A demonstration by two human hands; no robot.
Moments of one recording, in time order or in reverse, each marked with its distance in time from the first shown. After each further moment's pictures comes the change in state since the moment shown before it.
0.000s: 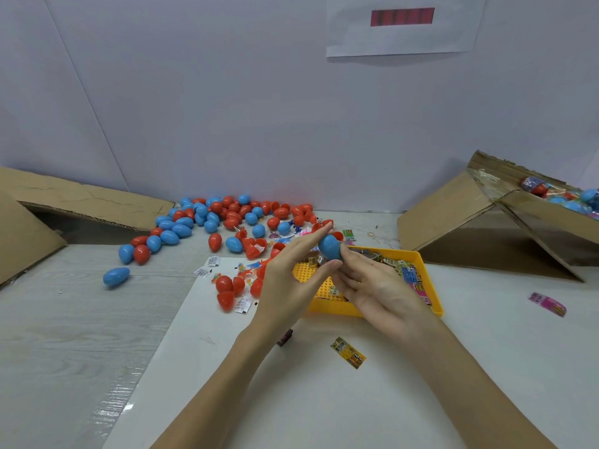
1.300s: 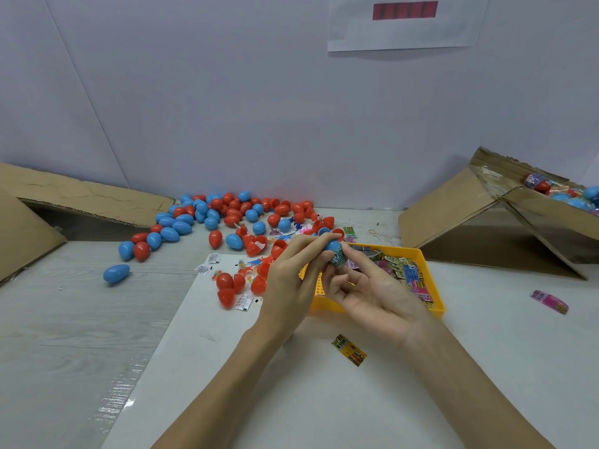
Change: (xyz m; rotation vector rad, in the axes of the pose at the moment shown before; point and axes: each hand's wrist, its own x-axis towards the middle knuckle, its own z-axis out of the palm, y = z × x) left_hand -0.005 -0.003 0.004 0.165 0.060 0.123; right_hand -0.008 0.002 0.010 0.320 0.015 0.282
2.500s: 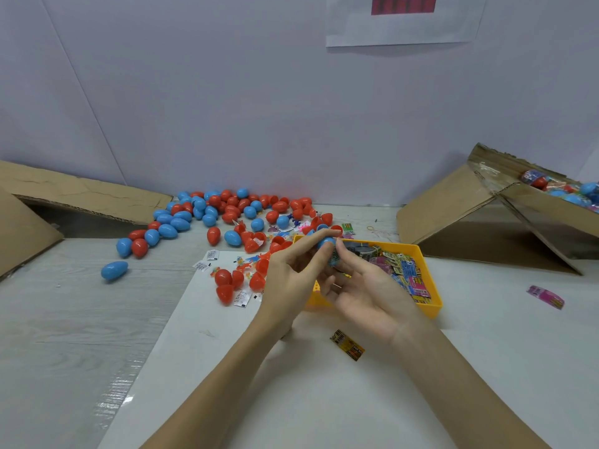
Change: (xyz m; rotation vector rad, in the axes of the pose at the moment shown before) left_hand 0.002 0.015 0.000 -0.472 -0.013 -0.380; right_hand -0.003 0.012 0.006 -0.157 -0.009 -0.118
